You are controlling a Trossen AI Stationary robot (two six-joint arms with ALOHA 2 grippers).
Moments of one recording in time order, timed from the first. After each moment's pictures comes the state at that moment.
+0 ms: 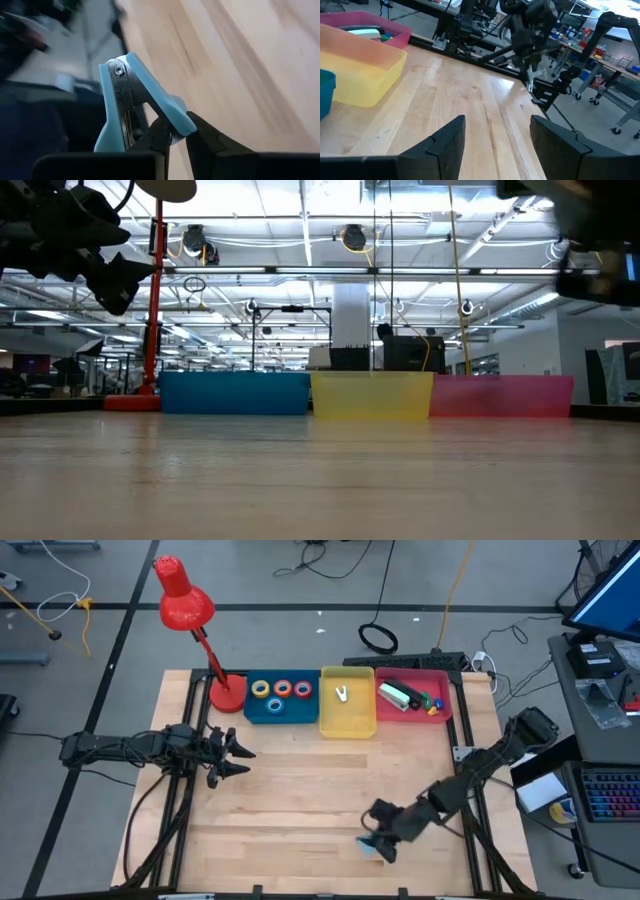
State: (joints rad) left arm 0.02 0.27 0.11 0.05 0.21 -0.34; right arm 0.62 1.49 0.82 0.01 0.08 1.17
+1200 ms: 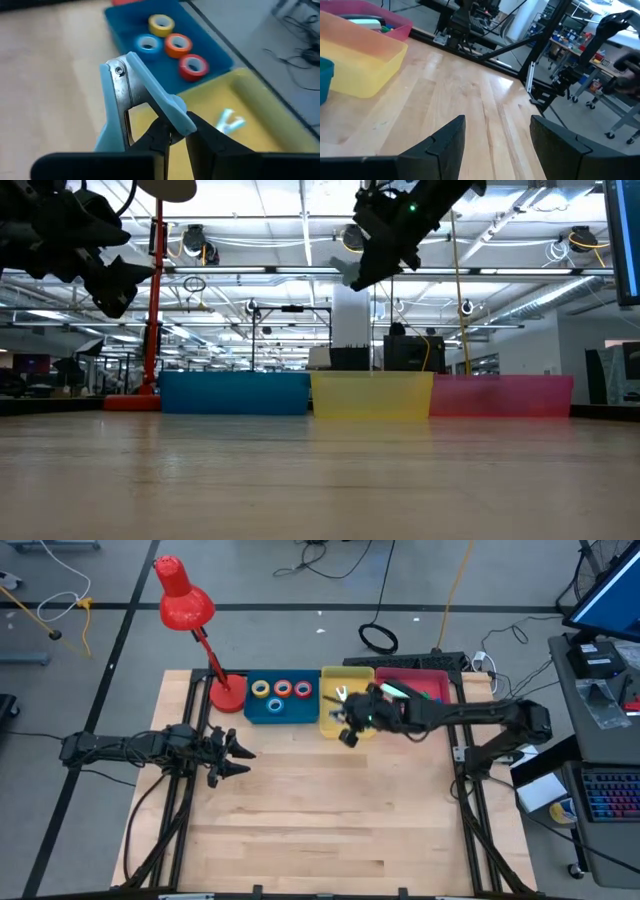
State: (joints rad) left arm 0.02 0.27 0.11 0.04 0.21 -0.40; right arm -0.13 1.49 1.17 -0.37 0.37 0.15
